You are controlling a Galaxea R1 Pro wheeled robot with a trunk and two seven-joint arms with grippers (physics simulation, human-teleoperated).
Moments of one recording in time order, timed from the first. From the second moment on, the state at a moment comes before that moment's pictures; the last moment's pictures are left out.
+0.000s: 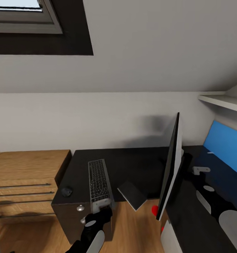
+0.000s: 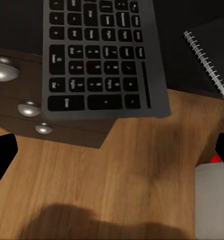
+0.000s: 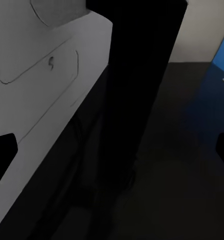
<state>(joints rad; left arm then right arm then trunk) -0.23 -0.12 -0.48 -1.21 0.58 0.37 0.71 -0.75 -0.34 0.18 -0.45 -0.29 -0.17 -0.02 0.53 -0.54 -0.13</state>
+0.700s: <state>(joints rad) -0.23 -0.12 -0.48 -1.21 0.58 0.37 0.71 -0.75 -0.34 0.18 -0.45 -0.29 -0.17 -0.02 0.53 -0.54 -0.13</state>
